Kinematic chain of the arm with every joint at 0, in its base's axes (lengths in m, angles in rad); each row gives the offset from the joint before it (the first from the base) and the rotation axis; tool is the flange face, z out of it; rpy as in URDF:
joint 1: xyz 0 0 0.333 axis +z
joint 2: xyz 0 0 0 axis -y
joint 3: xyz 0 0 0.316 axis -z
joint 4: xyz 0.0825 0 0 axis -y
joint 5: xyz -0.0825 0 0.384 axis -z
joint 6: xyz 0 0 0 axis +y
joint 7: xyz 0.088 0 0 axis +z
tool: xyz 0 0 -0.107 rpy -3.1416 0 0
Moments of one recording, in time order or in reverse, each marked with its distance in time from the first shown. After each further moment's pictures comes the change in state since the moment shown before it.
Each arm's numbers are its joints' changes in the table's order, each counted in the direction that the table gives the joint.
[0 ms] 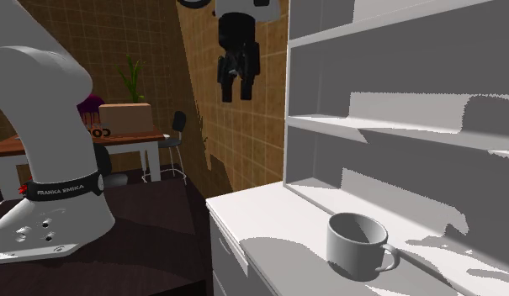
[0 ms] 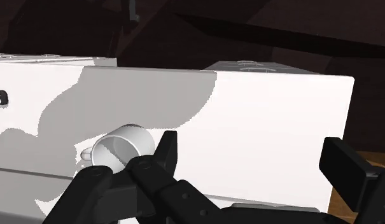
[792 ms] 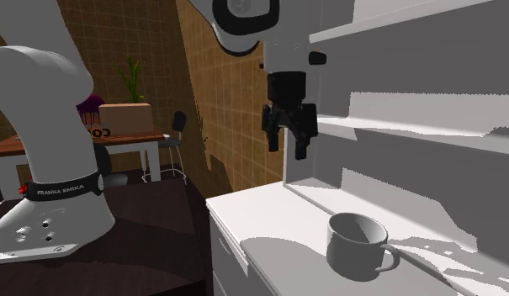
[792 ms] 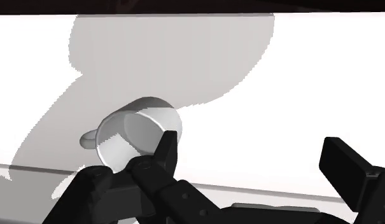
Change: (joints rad) arm -0.021 -0.427 0.146 0.088 -0.060 -0.412 0.155
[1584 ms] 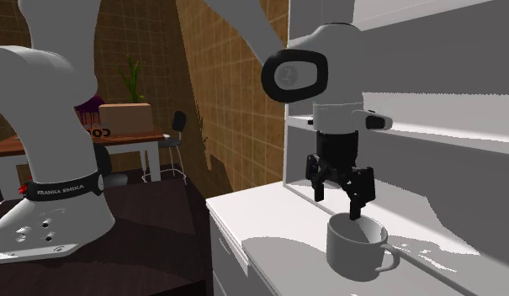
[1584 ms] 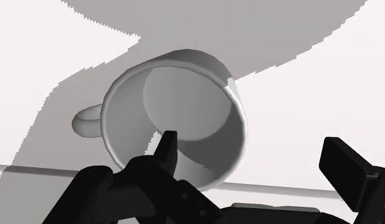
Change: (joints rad) arm -0.089 -0.465 -0.019 0.260 -0.284 -0.235 0.260
